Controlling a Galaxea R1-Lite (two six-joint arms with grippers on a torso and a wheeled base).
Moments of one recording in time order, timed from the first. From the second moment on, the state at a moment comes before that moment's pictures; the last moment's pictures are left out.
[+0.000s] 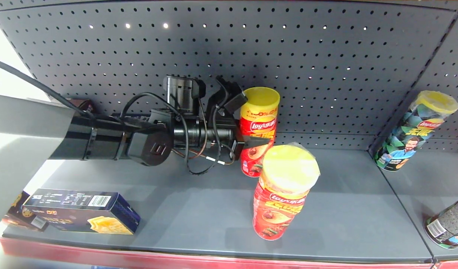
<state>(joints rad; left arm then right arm) -0.50 2.07 -1.49 -0.34 -0.72 0.38 0.00 0.00 0.00 0.00 0.01 0.00</state>
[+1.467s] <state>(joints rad) -0.49 1.88 -1.21 -0.33 -0.43 0.43 0.00 0.00 0.00 0.00 0.01 0.00</state>
